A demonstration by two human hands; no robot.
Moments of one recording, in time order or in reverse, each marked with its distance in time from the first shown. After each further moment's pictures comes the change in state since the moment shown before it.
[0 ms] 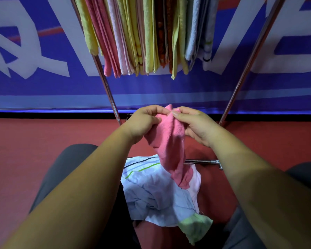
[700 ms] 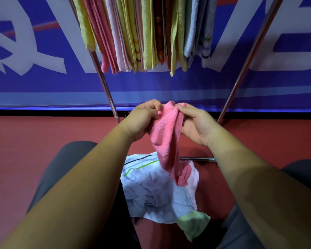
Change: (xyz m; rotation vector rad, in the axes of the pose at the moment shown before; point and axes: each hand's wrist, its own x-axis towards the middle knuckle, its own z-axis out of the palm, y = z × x) left_hand -0.006 0.013 0.013 -0.223 -0.009 -0.015; right_hand 0.001 0.002 0.000 0.357 0.014 0.000
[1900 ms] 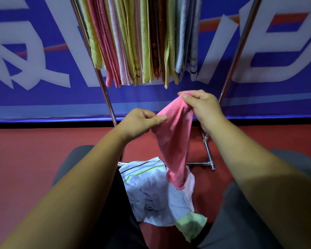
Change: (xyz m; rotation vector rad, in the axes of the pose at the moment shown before) left_hand -0.060 0.047 0.001 0.681 0.003 0.186; right_hand -0.035 -0.064 0.021 -0.653 0.392 -0.497
